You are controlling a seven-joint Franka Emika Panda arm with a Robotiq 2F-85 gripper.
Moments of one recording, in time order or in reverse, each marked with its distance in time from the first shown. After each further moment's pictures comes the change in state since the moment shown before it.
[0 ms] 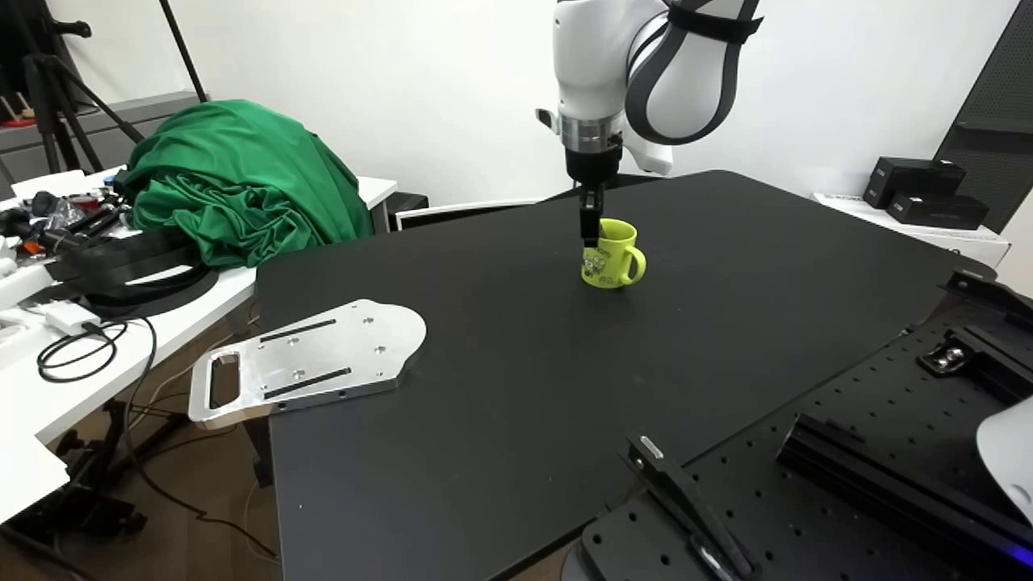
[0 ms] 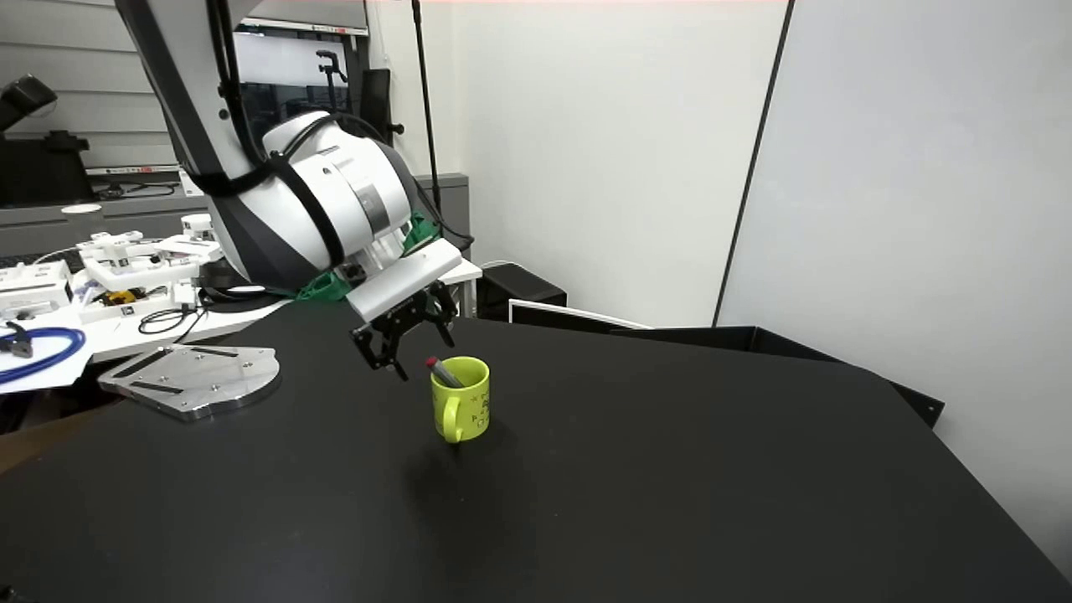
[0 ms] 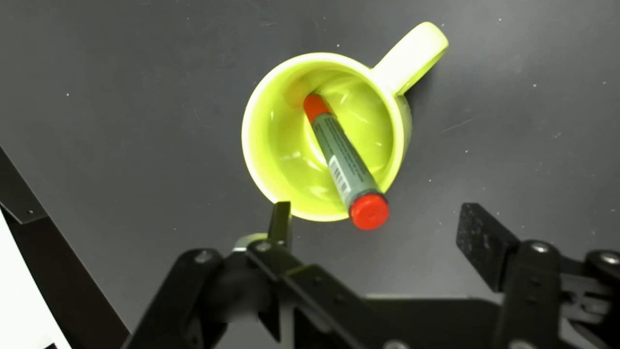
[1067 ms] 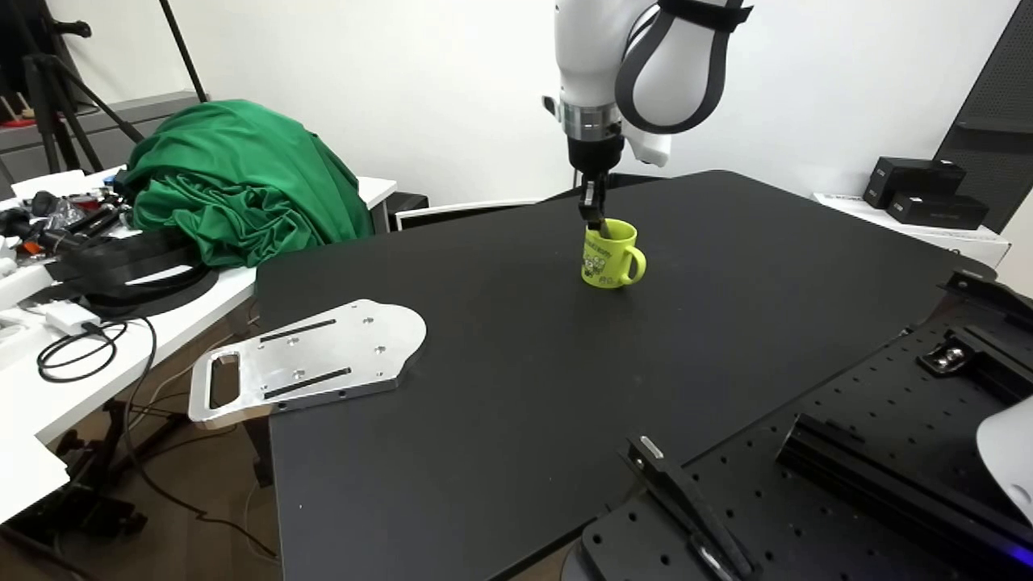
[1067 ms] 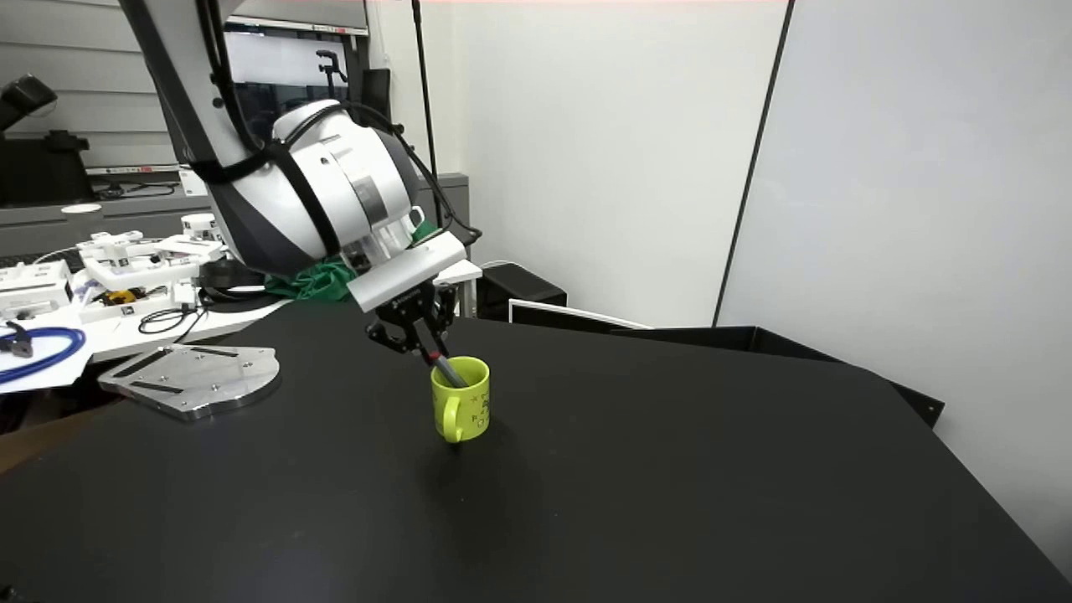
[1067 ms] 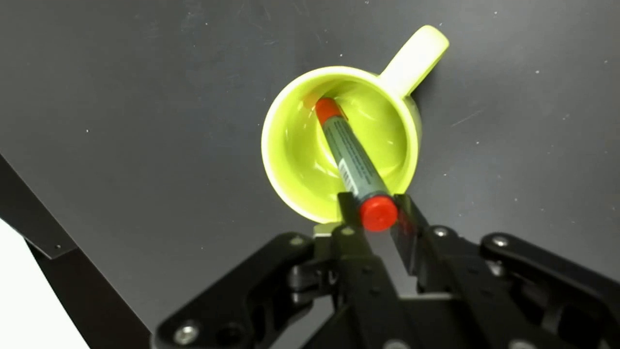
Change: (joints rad) arm -0.003 -0.023 0.000 0.001 0.108 -0.036 0.001
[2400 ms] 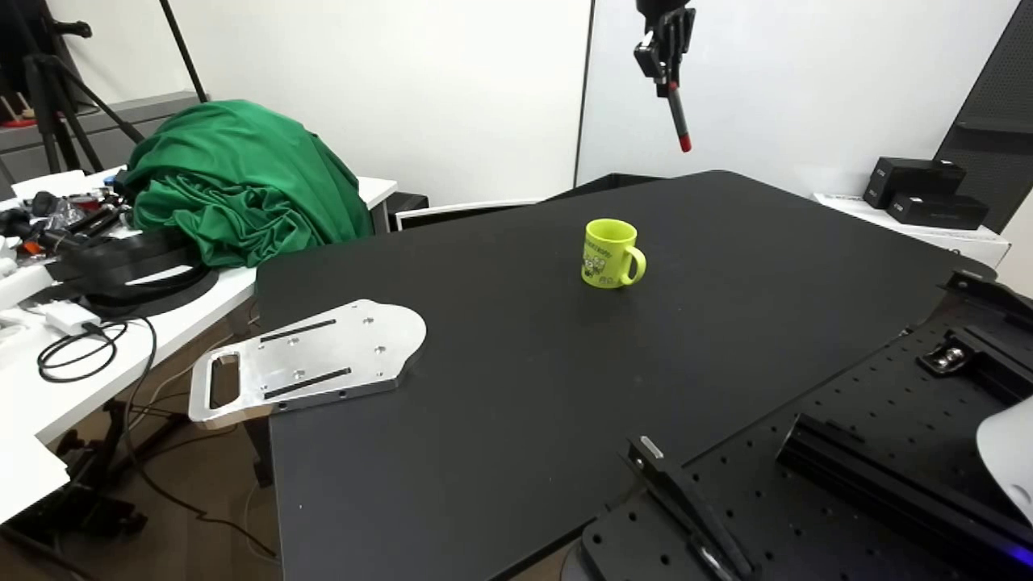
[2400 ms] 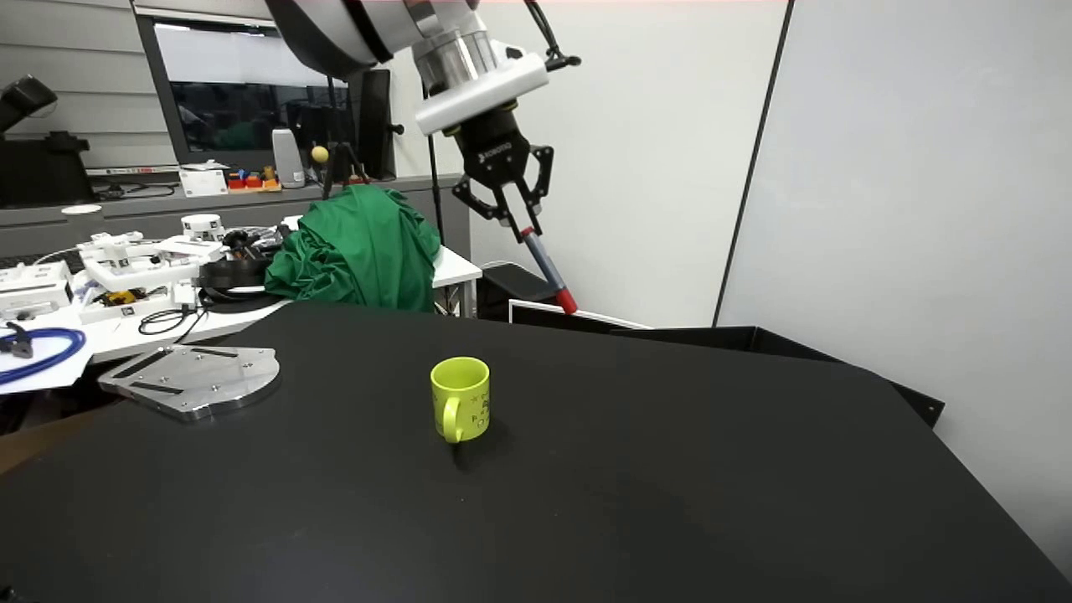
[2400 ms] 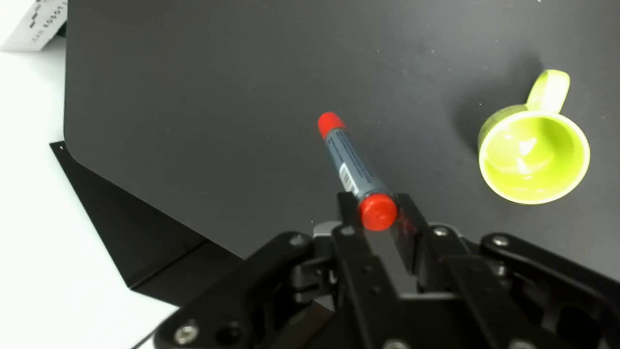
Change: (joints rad) arm -0.199 -0.331 0.056 0.092 0.250 -0.455 -0.074
